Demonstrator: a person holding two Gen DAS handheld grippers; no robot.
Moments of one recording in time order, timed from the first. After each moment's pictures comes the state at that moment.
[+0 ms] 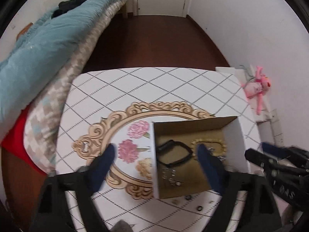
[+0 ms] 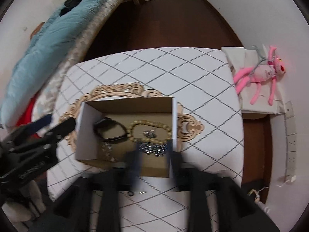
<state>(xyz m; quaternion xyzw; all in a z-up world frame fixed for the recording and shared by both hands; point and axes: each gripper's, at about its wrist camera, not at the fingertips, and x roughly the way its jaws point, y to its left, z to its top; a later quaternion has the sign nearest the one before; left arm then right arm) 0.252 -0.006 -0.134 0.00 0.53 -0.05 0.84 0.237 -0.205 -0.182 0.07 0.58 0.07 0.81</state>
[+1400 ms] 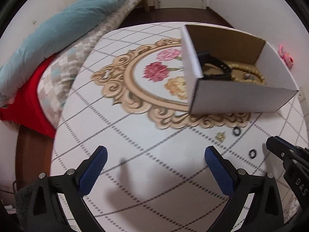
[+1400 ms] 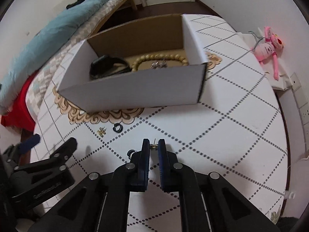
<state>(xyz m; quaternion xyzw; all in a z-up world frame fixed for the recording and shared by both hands) 0.140 0.007 -0.230 0.04 0.53 0.04 0.84 0.123 -0.170 -0.275 0.11 0.54 0.06 0.83</state>
